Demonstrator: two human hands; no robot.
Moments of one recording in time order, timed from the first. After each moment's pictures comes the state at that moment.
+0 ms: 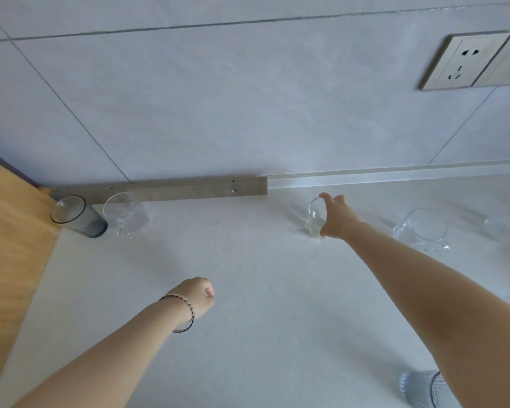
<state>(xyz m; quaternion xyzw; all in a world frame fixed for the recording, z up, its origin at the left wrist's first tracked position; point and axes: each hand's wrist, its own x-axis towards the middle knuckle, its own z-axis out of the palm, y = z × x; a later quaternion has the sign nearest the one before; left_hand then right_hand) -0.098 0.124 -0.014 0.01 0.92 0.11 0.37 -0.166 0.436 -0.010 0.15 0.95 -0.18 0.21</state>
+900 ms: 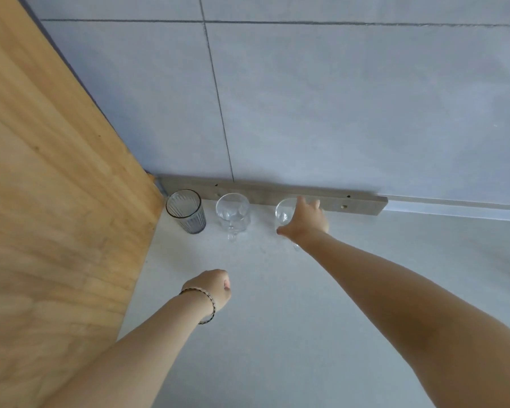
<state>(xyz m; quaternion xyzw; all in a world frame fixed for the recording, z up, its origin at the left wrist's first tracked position) -0.159 -0.069 -0.015 -0.05 0.93 0.10 0.35 -0.250 0.121 -0.007 0.13 0.96 -0.21 0.15</state>
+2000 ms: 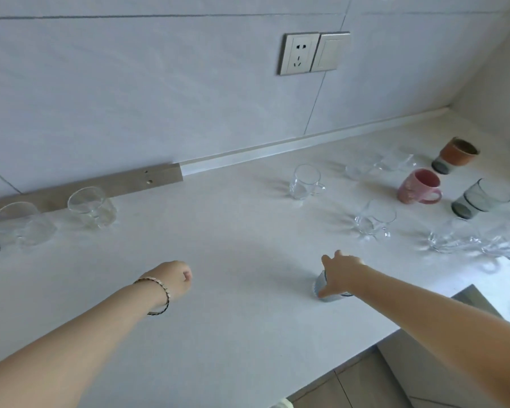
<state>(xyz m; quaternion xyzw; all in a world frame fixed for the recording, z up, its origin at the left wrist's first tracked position) -0.051 0.175 -0.001 0.21 0.92 0.06 0.33 0.100 0.462 0.026 0.24 0.89 0.05 0.38</state>
